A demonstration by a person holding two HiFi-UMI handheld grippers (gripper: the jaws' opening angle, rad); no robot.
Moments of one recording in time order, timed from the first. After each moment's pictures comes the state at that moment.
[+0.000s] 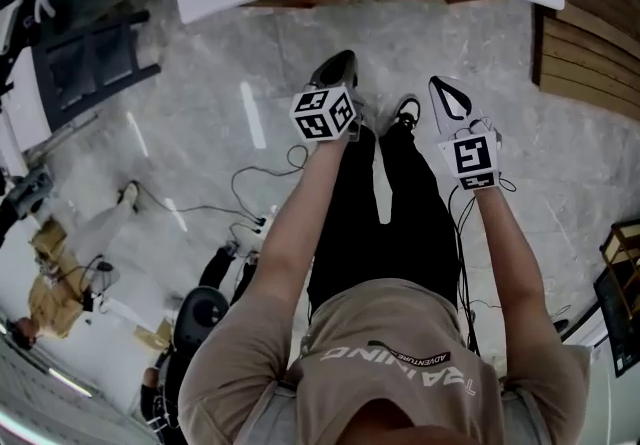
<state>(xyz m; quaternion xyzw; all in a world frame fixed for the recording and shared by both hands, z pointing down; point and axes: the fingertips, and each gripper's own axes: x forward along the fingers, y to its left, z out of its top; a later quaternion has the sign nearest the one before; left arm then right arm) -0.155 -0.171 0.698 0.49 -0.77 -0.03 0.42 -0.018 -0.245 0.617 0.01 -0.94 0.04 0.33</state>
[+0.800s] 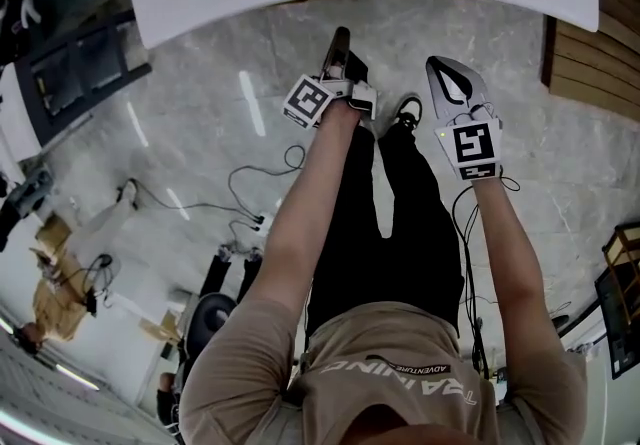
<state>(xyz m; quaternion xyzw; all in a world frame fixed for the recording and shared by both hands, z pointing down) -0.195 -0.209 0.747 0.34 -0.66 -0.51 0.43 -0.058 -0.278 0.668 0.03 -0.95 0.06 0.31</state>
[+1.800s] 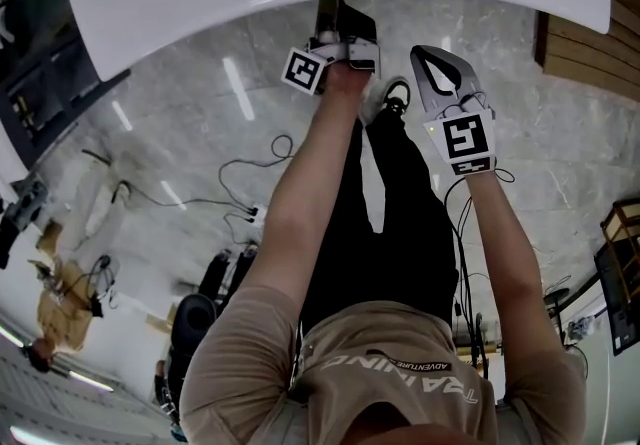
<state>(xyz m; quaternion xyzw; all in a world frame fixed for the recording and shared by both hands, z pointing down) -0.219 -0.266 0.765 0.29 -0.57 -0.68 0.35 -0.054 -0.279 0.690 0.02 -0.94 0.08 0.33</state>
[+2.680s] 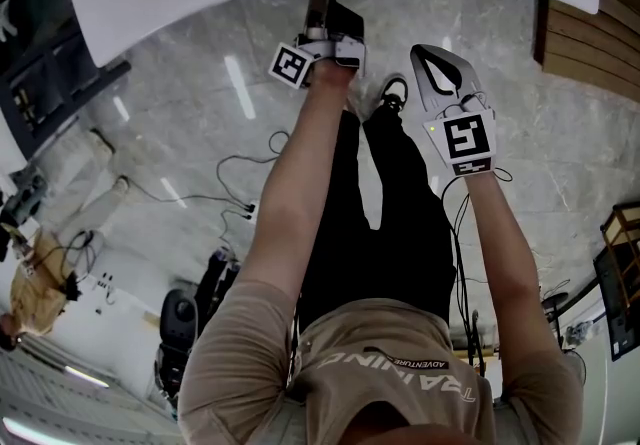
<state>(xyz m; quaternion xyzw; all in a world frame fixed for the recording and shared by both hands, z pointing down) -0.214 -0.255 0.766 0.34 -0.57 -0.66 0.35 -0.035 -0.276 0.683 0.02 -0.94 0.09 0.32</state>
